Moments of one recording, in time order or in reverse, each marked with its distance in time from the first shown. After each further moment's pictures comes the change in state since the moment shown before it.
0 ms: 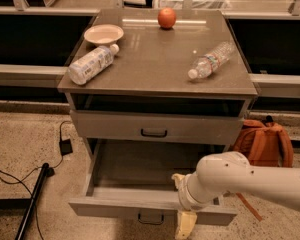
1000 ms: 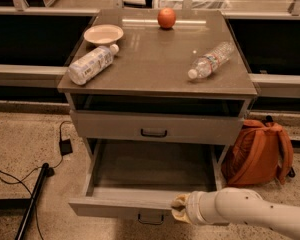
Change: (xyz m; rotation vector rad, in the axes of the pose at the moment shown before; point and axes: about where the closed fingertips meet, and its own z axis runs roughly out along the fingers) arm 0.033 -0.011 0.059 0.211 -0.213 0.027
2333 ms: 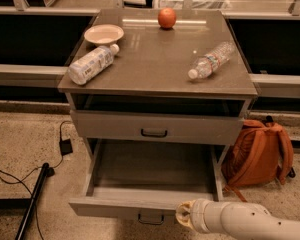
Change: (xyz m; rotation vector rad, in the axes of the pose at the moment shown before) arm 0.015 0.006 -0.010 0.111 -0.002 -0.034
